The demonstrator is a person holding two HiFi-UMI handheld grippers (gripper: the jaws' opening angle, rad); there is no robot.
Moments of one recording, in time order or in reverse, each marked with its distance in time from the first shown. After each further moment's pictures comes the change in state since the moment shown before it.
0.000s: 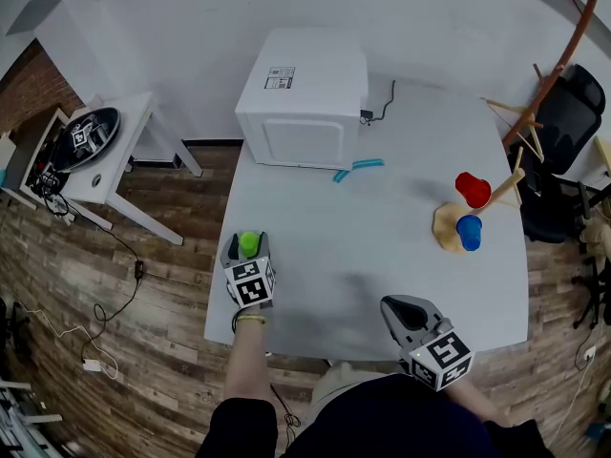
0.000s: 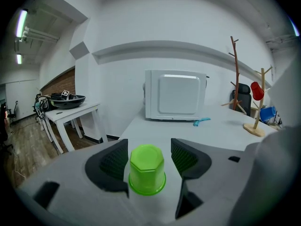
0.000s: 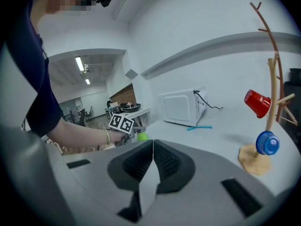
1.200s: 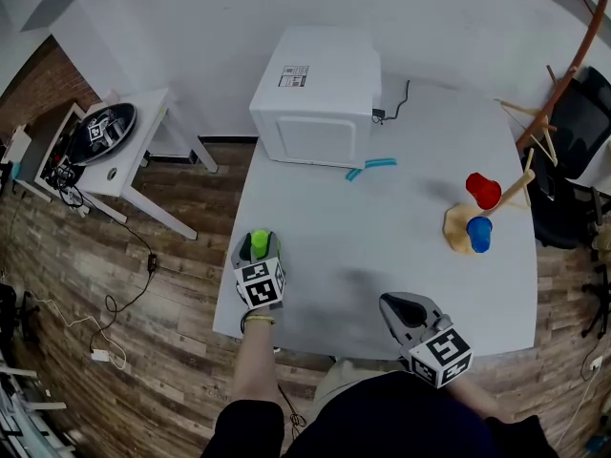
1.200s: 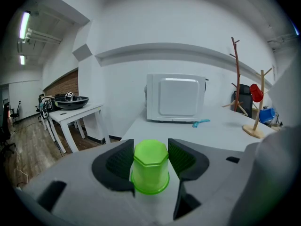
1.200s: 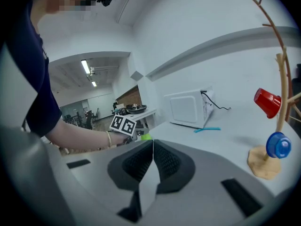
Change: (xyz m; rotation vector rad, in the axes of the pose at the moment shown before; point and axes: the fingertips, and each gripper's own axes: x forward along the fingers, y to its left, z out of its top) left arm -0.019 -0.003 0.002 -0.013 -0.013 0.028; right arm 0.010 0.010 0.004 -0.002 -0.019 0.079
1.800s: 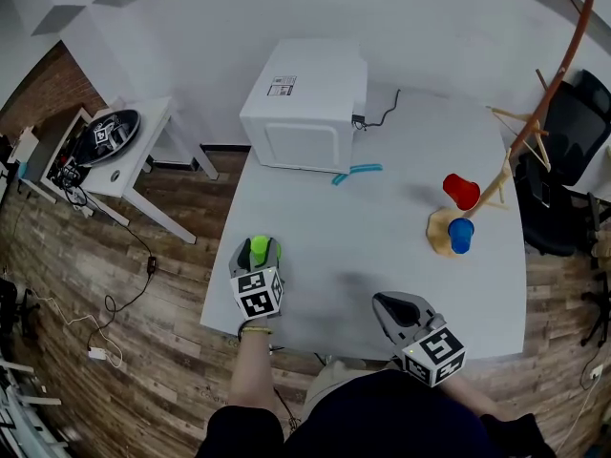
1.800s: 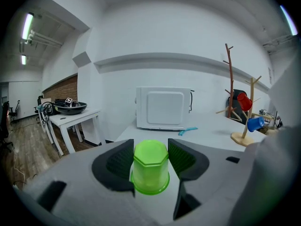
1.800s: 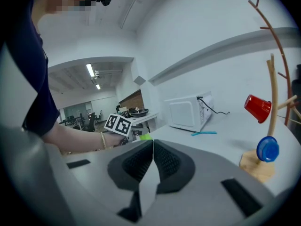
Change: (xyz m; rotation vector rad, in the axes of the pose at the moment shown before) left arm -0.049 -0.050 0.024 -0.003 -0.064 -0.018; right arm -0.038 -0.014 0.002 -0.020 -0.047 0.033
